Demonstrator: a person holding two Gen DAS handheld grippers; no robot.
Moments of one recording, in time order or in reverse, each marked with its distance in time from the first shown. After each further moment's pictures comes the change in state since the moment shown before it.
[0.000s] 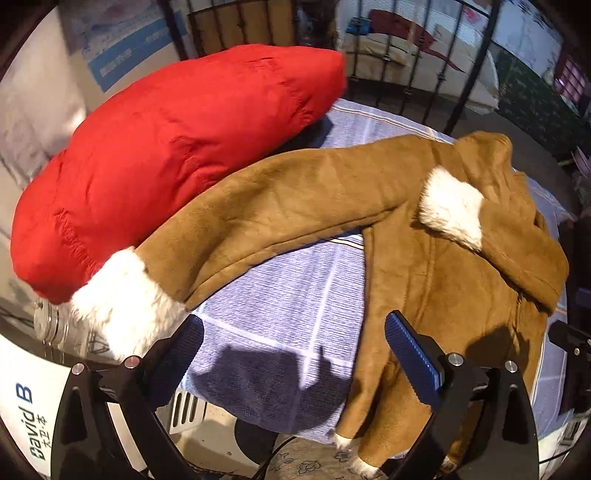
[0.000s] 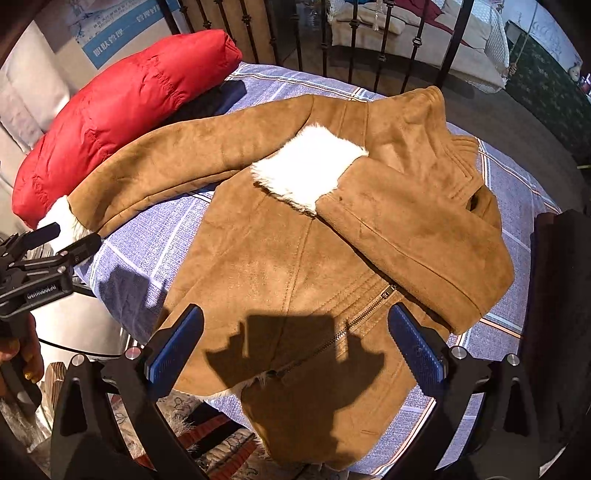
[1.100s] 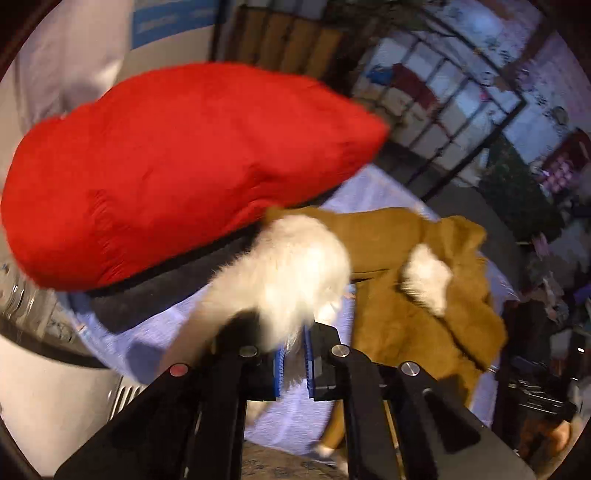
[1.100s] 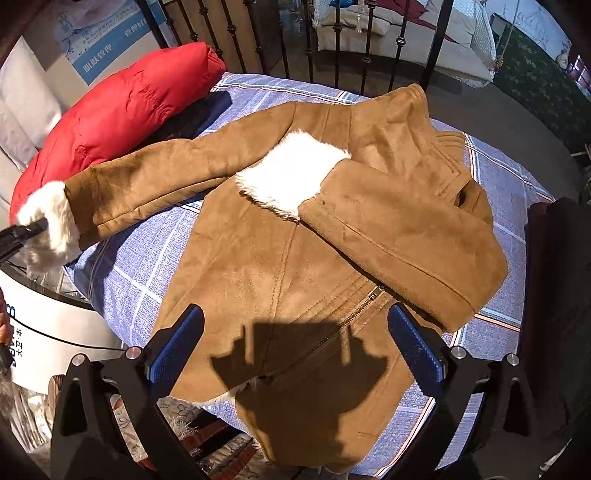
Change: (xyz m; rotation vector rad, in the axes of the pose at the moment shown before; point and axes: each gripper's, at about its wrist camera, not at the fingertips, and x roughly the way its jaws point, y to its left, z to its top) left arm -0.051 0.068 0.031 -0.155 -0.106 -0.321; right arm -0.004 -0.020 -0.002 0.059 -0.038 -0.006
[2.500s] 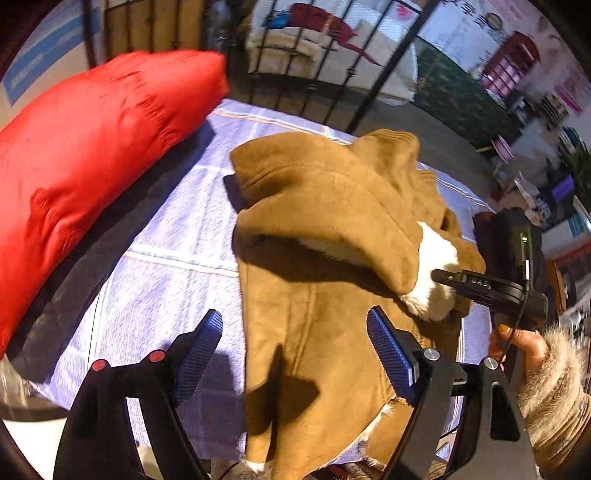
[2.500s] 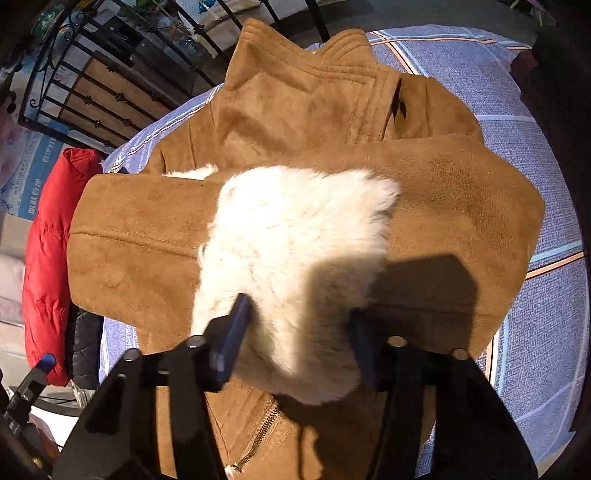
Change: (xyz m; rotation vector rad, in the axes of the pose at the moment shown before) left arm 0.115 -0.117 -0.012 0.236 0.207 -0.072; right arm 0.102 -0.137 0.008 0.519 0.020 0.133
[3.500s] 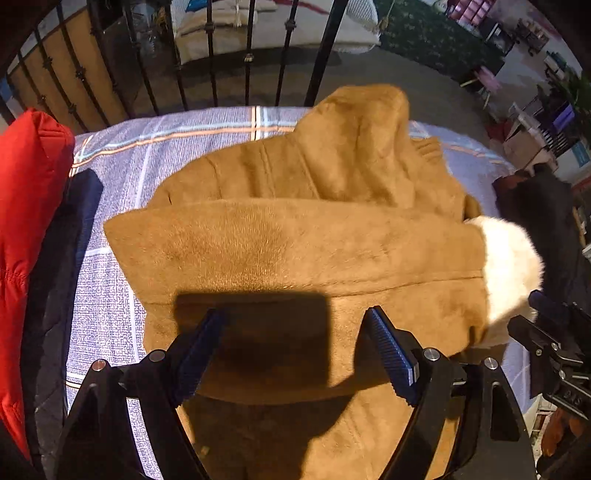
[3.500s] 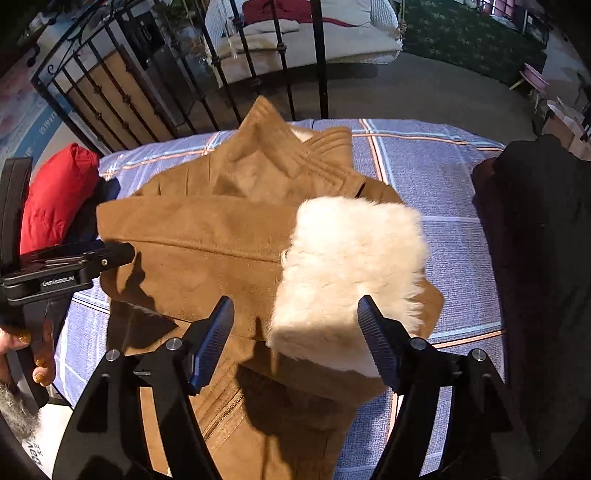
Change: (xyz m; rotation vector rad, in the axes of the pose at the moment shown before) left arm 0.159 -0.098 0.100 0.261 0.162 0.061; right arm -0.056 0.011 0.027 -0.208 -0.150 -0.198
